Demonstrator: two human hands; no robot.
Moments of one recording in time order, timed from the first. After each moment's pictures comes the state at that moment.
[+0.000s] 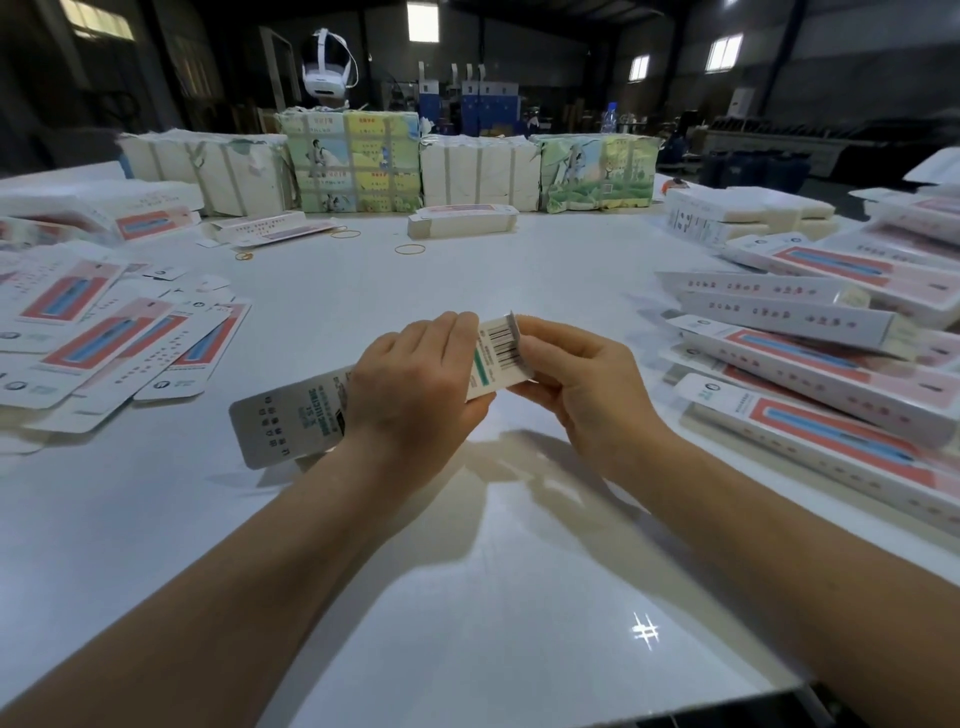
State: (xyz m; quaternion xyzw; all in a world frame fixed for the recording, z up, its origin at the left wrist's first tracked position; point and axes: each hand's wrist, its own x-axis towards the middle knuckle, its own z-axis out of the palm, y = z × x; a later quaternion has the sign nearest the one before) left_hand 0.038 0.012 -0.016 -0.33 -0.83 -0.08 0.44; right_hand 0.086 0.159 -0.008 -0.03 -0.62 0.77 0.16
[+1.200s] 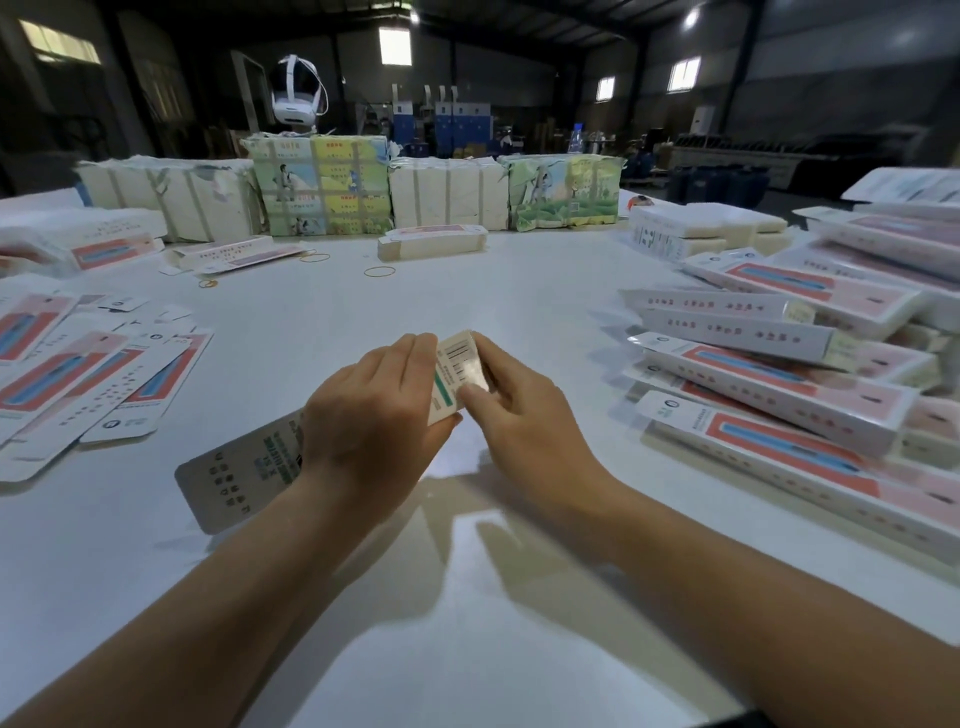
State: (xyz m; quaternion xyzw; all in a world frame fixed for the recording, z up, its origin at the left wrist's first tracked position) left_hand 0.042 0.016 -0.011 -0.32 -0.83 -0.05 0.45; right_hand 0.098 0.145 -0.009 0.05 -0.82 0.52 0.24
